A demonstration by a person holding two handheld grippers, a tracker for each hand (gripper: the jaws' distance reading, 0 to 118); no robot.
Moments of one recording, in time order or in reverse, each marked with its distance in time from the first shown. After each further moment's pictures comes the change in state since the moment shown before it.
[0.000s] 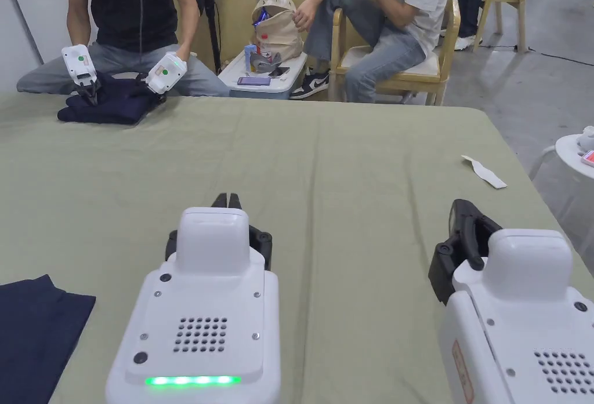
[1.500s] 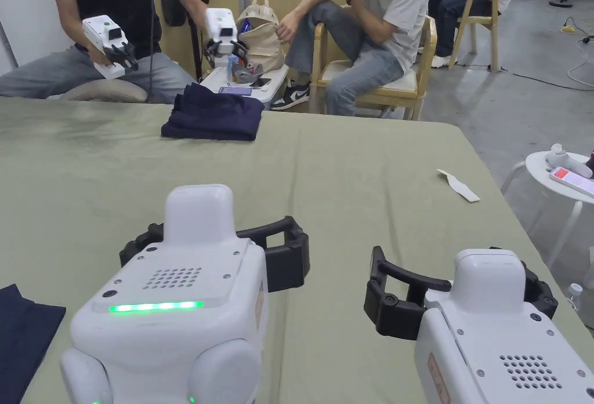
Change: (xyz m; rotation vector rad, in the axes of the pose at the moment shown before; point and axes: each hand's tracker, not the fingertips) left arm 0.002 0.031 -0.023 -0.341 -0.111 0.203; right arm 0.007 -0.015 -0.013 -0.159 0.042 -0.009
